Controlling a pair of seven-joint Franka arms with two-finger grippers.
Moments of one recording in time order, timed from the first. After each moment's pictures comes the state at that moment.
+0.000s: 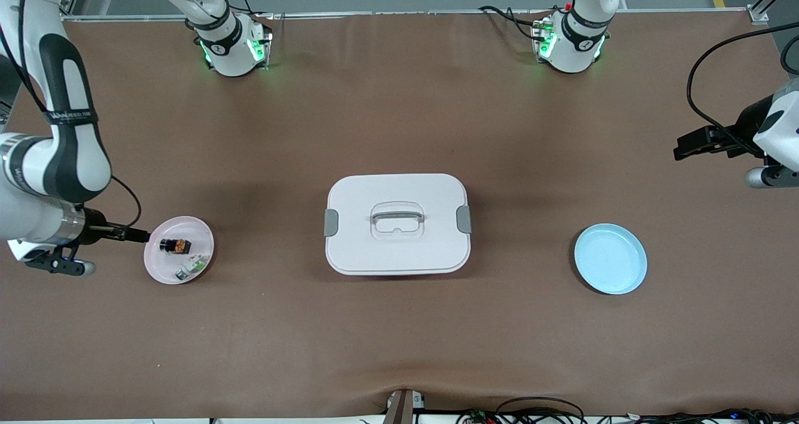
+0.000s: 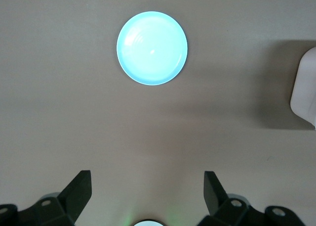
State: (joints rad) left arm 0.05 0.11 -0.06 -1.51 -0.02 1.49 -0.06; right arm -0.12 0.46 -0.06 -1.76 0.05 2.12 -0.01
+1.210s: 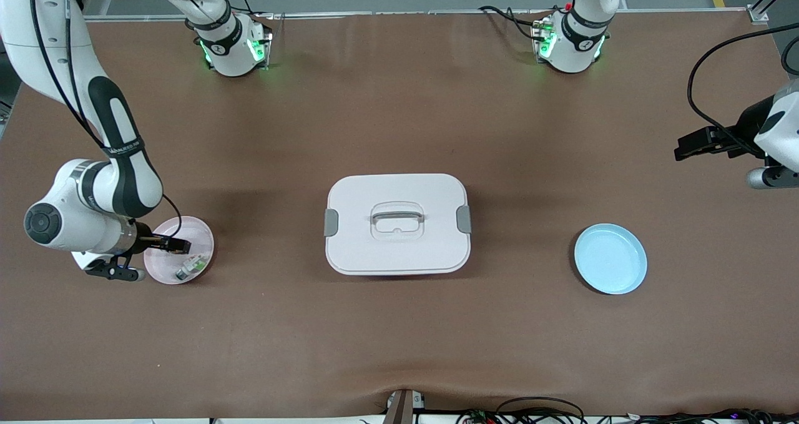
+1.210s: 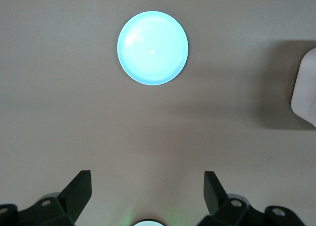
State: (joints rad) left arm 0.05 0.11 -0.06 -1.51 -0.02 1.49 -0.06; right arm -0.08 0.61 -0.06 -1.78 0.05 2.25 -0.01
